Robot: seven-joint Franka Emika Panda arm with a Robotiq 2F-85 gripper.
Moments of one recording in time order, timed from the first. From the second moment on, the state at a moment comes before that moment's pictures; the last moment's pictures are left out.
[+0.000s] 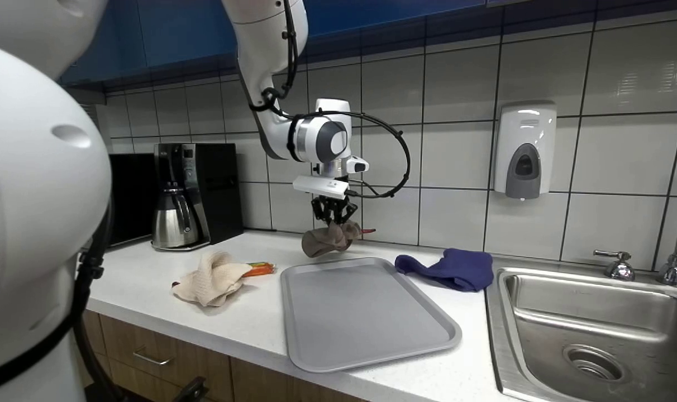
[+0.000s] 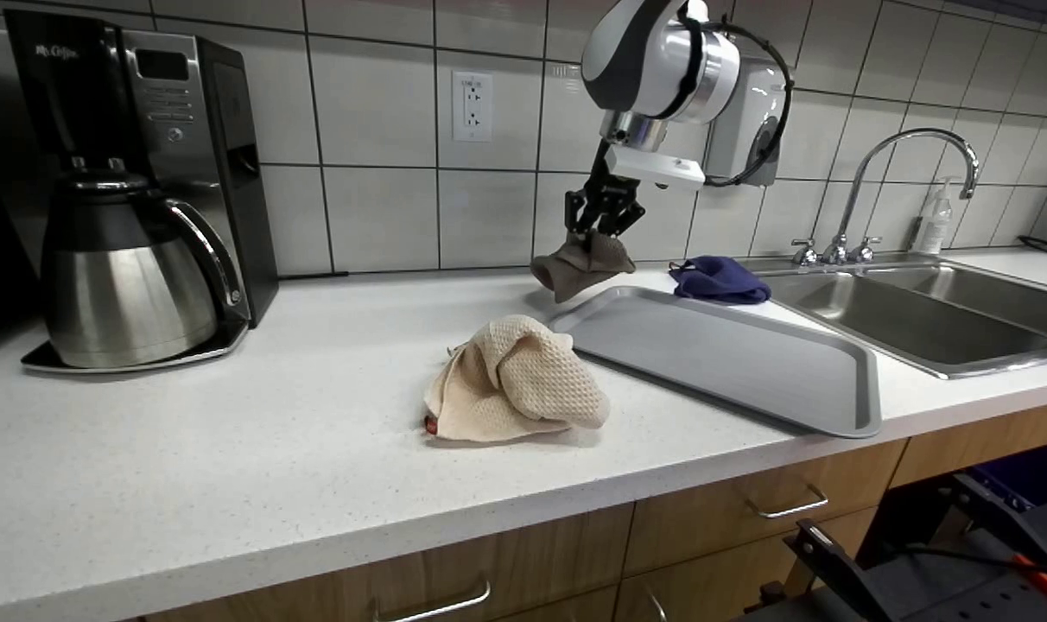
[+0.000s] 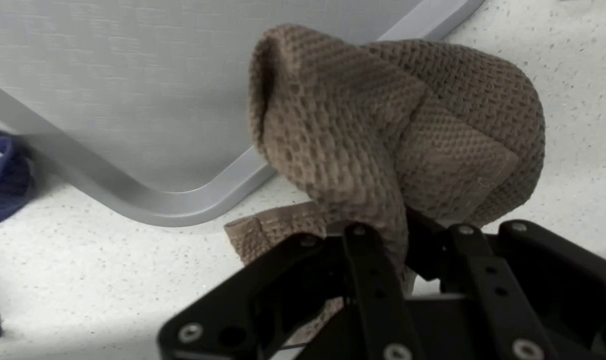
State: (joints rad) arm 0.00 0.46 0.07 -1.93 0.12 2.63 -0.05
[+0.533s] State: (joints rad) arm 0.03 0.54 0.07 -1.83 0.11 2.59 -0.05
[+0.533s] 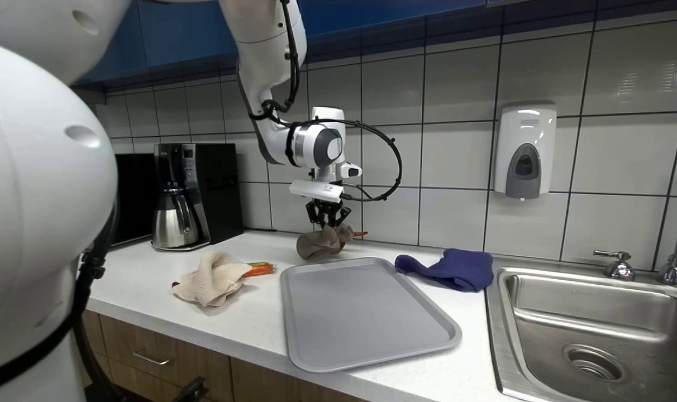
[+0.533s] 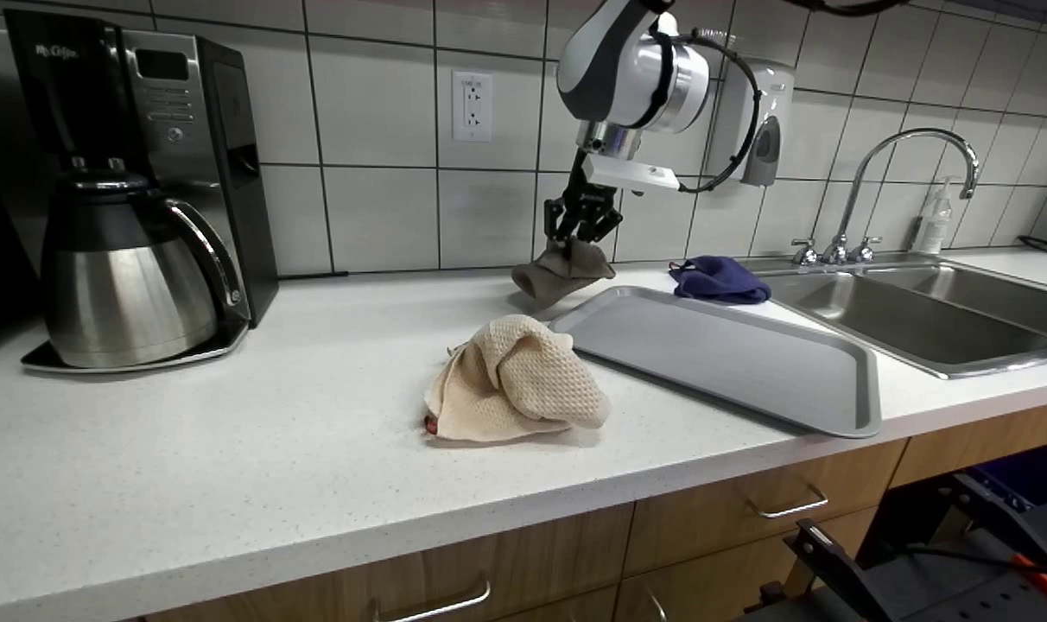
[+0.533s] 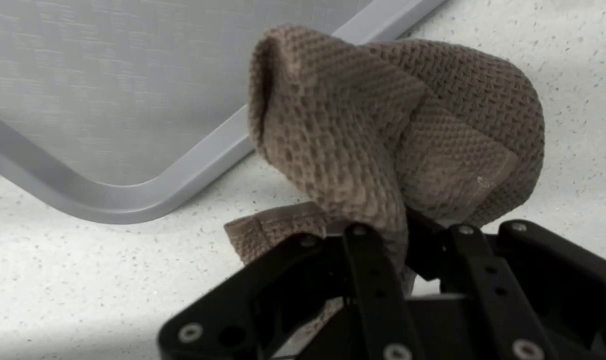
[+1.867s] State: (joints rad) arm 0.08 0.74 0.08 -1.59 0.11 2.52 -0.05
